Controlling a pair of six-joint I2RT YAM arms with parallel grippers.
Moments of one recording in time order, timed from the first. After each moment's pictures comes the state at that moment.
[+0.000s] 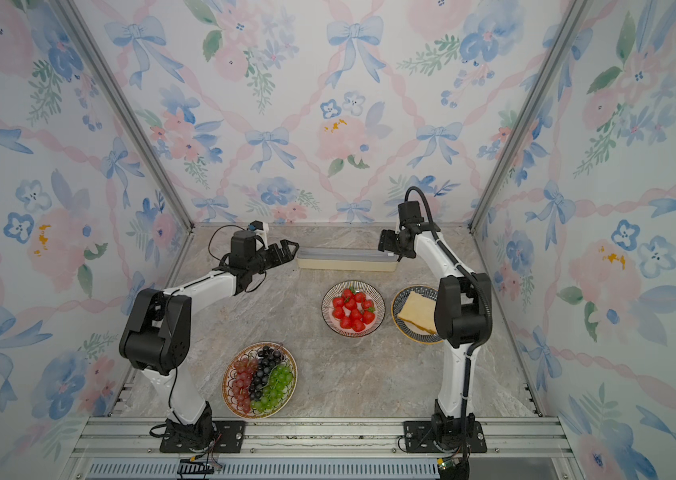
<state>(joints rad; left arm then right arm) -0.21 1.87 1.21 0.21 0.30 -0.56 0.17 2.12 1.88 -0.71 -0.08 0.31</state>
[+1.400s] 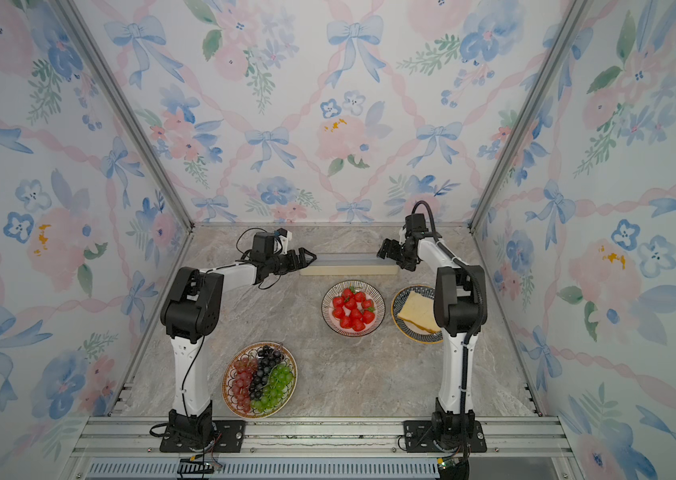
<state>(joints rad) -0.26 2.15 1.38 0.13 0.52 -0.51 0.09 2.20 1.75 -0.61 -0.31 0.39</state>
